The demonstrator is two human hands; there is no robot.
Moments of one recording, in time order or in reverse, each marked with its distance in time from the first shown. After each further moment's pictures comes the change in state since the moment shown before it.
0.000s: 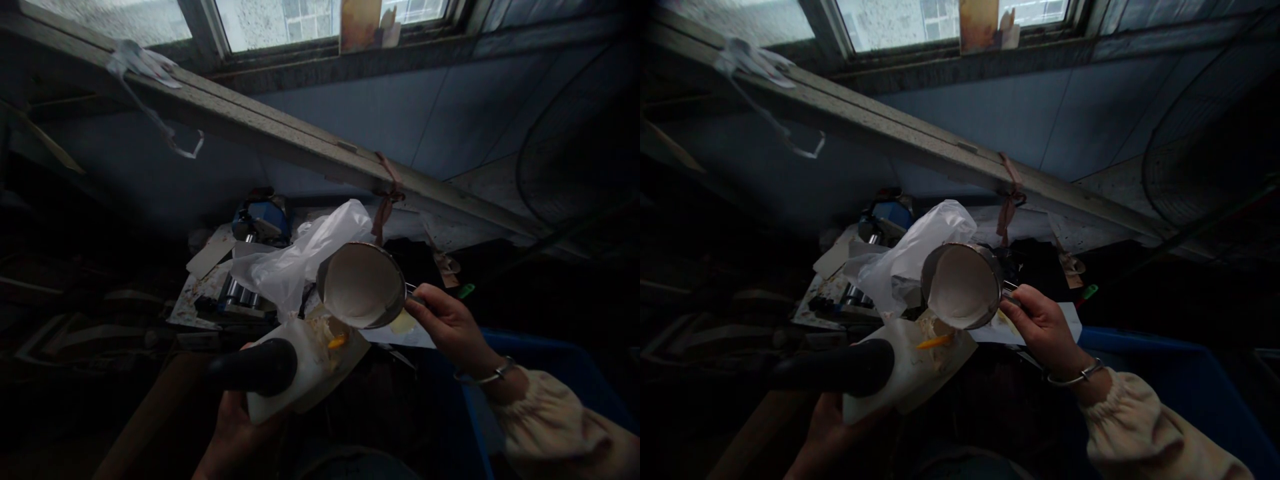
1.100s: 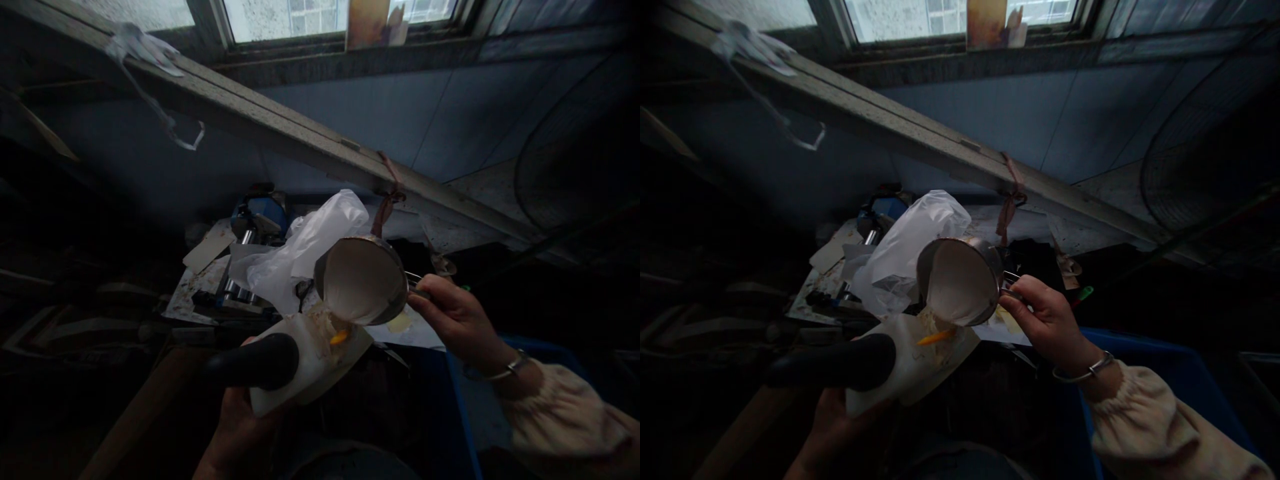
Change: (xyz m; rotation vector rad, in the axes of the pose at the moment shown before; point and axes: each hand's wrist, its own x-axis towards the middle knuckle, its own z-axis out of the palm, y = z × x) left_hand -0.002 0.009 0.011 -0.193 0.059 -0.168; right_hand 0.011 -0.021 -0.012 -0.119 -0.075 -0.180
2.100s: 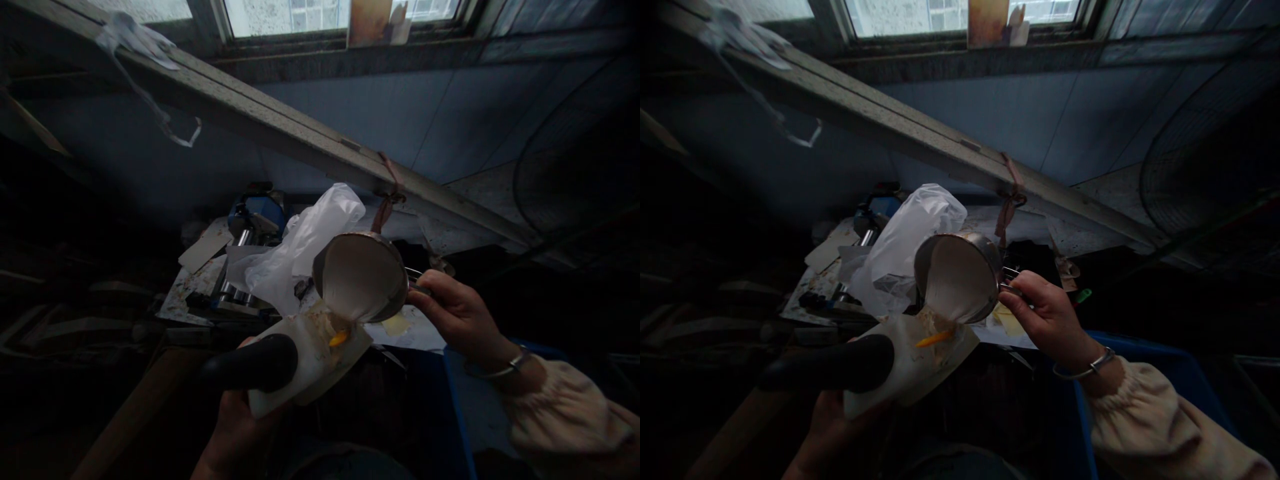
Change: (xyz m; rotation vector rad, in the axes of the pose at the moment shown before) left_hand 0.007 0.011 0.008 -0.129 -0.070 0.032; right_hand 0.009 0.004 -0.004 -0.029 -0.023 0.027
